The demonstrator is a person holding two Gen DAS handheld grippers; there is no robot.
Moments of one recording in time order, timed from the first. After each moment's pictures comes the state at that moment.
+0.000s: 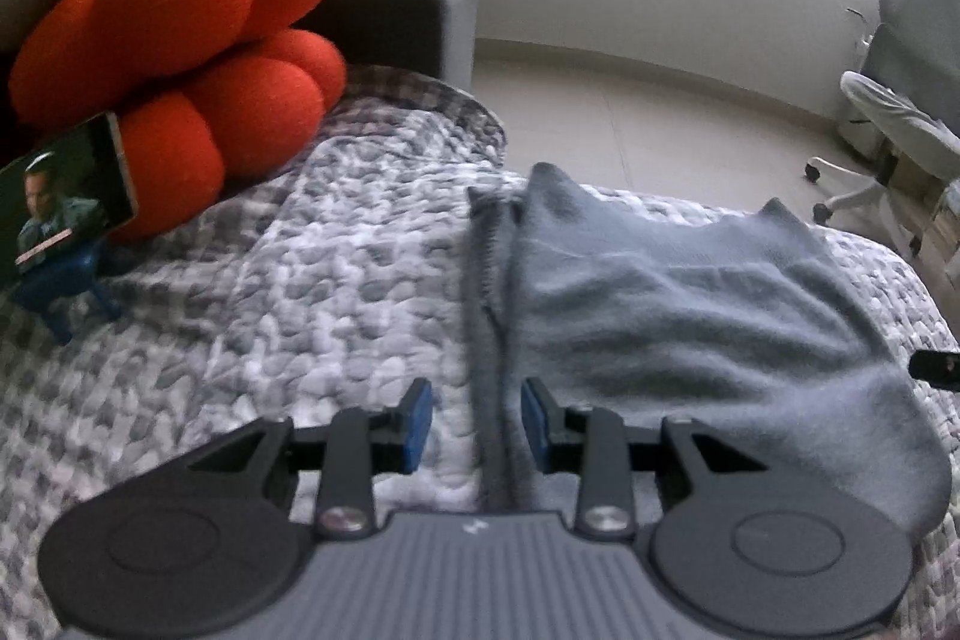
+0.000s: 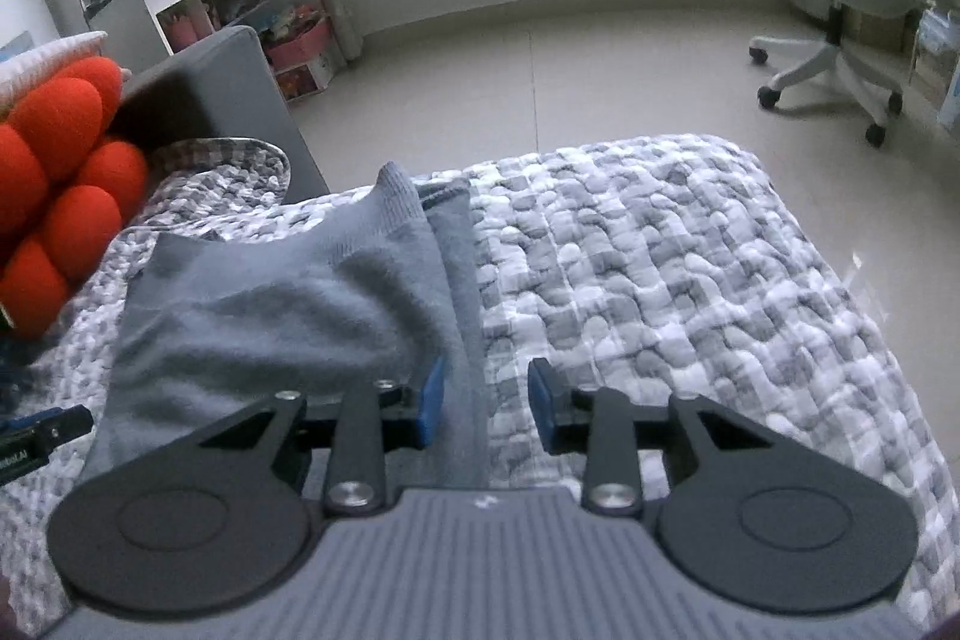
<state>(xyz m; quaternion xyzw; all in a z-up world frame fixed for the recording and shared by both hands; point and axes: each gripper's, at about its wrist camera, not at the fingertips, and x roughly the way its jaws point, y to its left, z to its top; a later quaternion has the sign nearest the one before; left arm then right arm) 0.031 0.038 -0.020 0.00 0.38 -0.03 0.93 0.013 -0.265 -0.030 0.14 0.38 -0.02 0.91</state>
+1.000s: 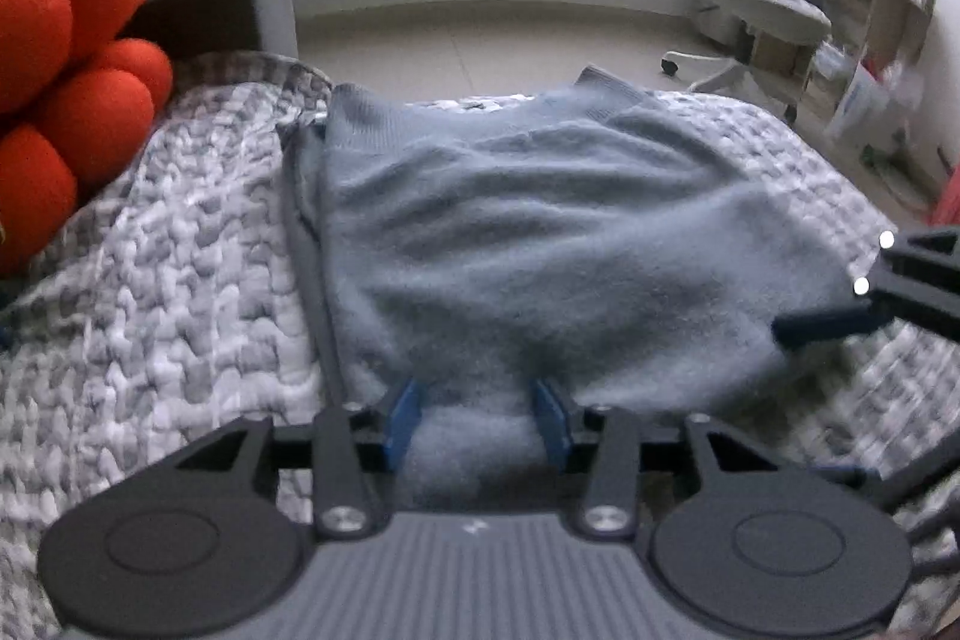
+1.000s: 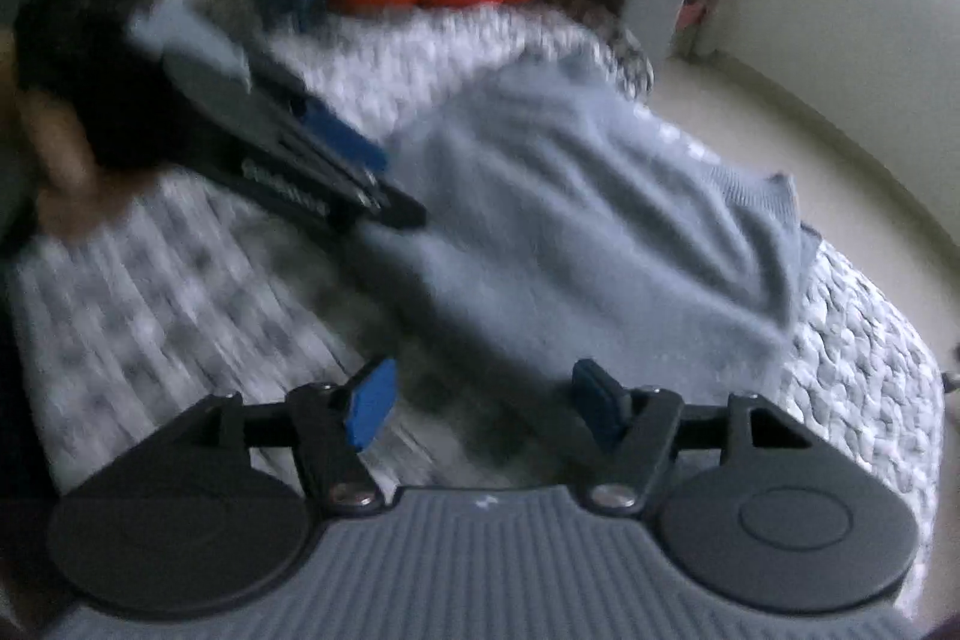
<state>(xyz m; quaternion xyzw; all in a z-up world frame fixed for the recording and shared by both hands) -0.005 -0.004 -0.042 0.09 0.40 -0.18 0.90 -0.057 -0.153 -0.056 -0.22 0.37 0.26 0.86</state>
